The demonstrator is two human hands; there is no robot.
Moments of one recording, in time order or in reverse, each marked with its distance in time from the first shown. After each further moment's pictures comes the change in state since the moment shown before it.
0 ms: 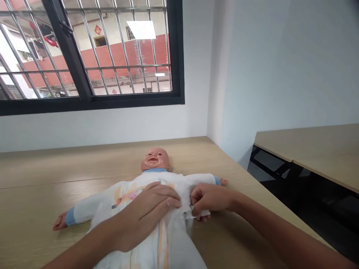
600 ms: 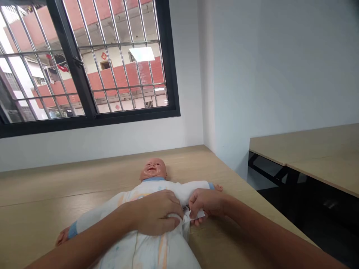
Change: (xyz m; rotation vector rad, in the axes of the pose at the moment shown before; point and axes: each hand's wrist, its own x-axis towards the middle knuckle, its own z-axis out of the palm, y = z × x) left_hand 0.048 -0.012 0.006 0.303 -0.325 0.382; right_hand 0.007 0.015 -0.004 0.364 -0.046 0.001
